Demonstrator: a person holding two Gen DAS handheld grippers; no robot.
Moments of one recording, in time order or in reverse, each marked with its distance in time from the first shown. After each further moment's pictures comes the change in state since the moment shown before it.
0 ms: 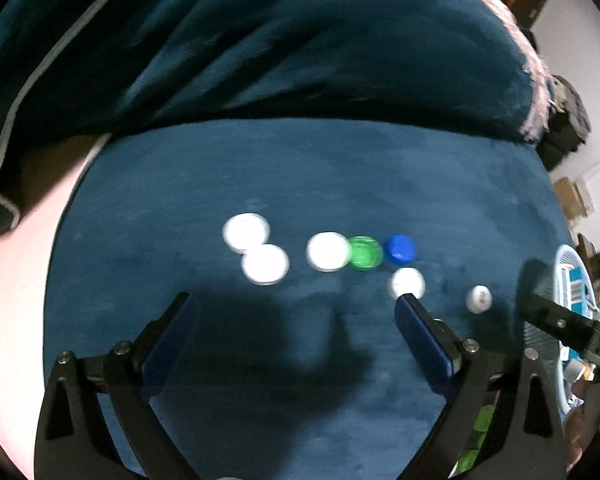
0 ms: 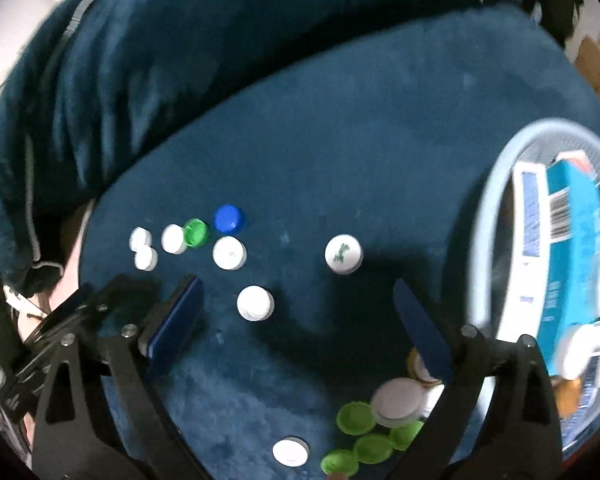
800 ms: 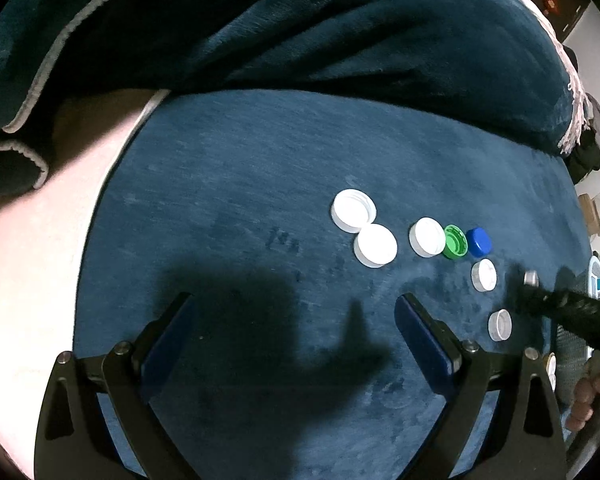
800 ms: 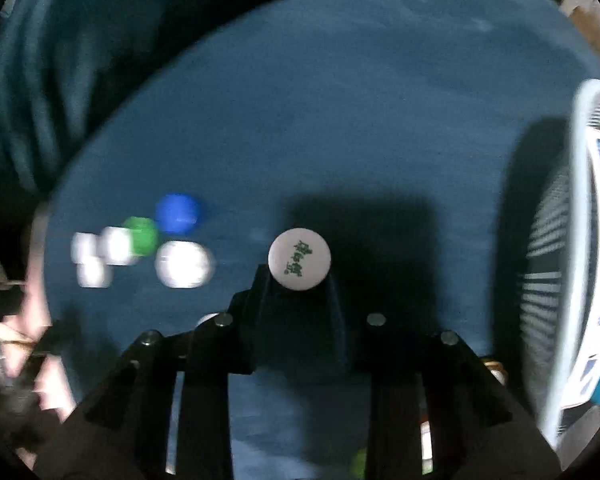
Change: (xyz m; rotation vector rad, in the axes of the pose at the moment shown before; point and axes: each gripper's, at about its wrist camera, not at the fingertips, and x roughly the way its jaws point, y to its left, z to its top) left arm 0.016 0.062 -0.007 -0.071 0.047 0.042; right arm 0.053 0.007 0.008 0.061 0.097 -0.022
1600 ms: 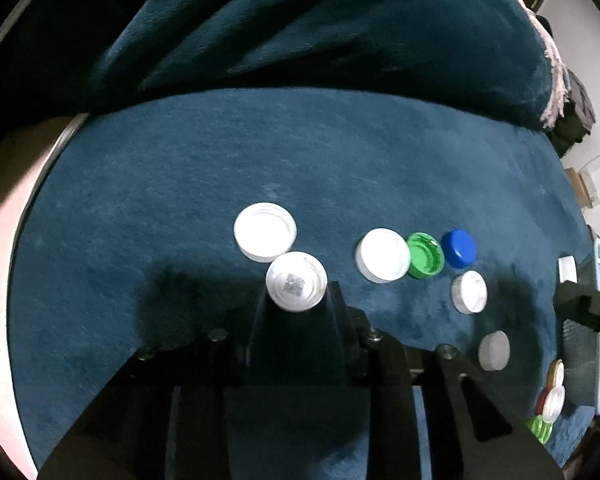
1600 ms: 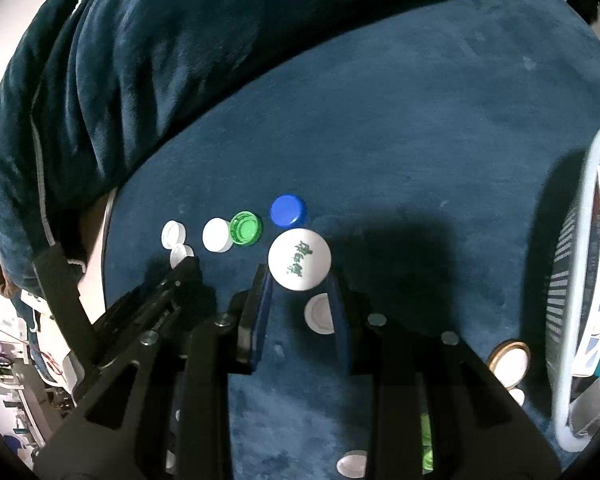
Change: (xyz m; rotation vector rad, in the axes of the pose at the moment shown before) left arm 0.043 -0.051 0.010 0.108 -0.022 -0.065; right arm -0.031 0.032 -0.001 -0.074 -0.022 0.117
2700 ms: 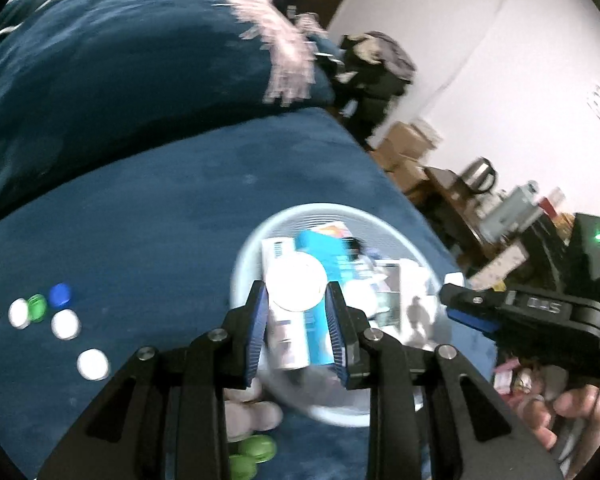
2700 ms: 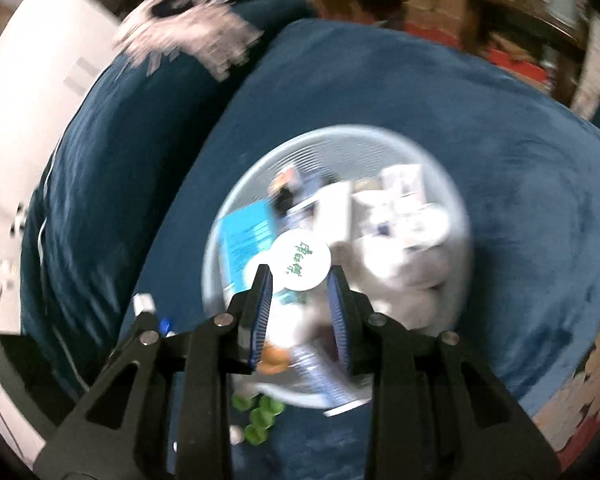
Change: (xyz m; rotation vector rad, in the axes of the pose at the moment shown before) left arm -0.123 -0.297 -0.041 0.378 -0.087 -0.485; right arm -0.181 -0.218 -0.089 0.594 -0.394 -0.077
